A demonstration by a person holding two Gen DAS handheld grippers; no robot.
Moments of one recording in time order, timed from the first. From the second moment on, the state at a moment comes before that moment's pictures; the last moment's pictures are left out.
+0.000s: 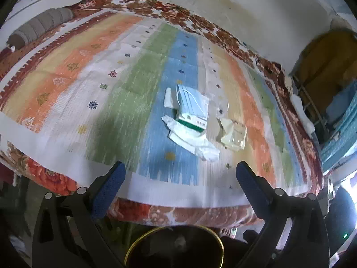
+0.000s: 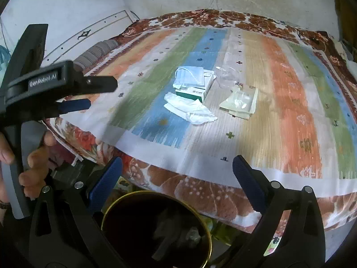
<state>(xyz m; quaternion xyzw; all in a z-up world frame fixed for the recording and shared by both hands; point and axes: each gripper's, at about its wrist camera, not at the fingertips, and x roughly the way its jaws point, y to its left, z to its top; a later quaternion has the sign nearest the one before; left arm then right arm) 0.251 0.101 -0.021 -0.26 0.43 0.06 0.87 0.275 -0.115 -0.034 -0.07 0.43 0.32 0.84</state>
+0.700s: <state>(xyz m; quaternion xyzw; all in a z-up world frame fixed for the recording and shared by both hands) 0.309 0.122 -0.042 -0.24 0.41 0.03 0.88 0.324 -0.082 -0.057 -0.10 0.45 0.32 0.83</state>
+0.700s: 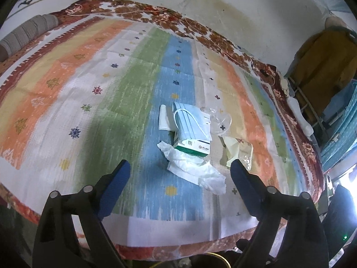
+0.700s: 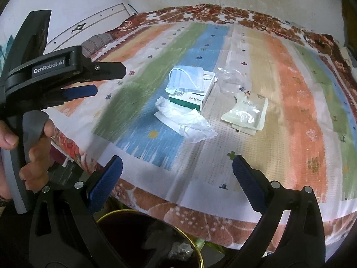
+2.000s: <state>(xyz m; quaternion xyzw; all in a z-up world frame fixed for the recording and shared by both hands) 0.408 0.135 -0.105 -0.29 0.45 -0.04 0.84 0.399 -0.031 -0.125 -0.18 0.49 0.33 0.79</state>
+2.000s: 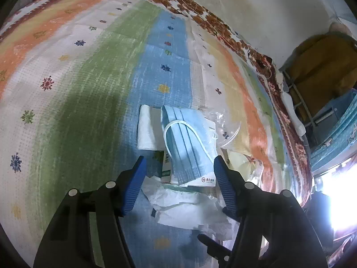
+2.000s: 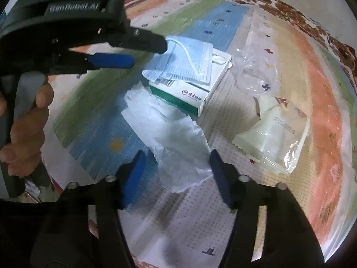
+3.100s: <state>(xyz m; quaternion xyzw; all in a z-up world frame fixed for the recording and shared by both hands) 0.400 0.135 -0.065 -0.26 0.42 0.01 0.87 0.405 -0.037 -0.110 -0.15 0.51 0.33 0.78</state>
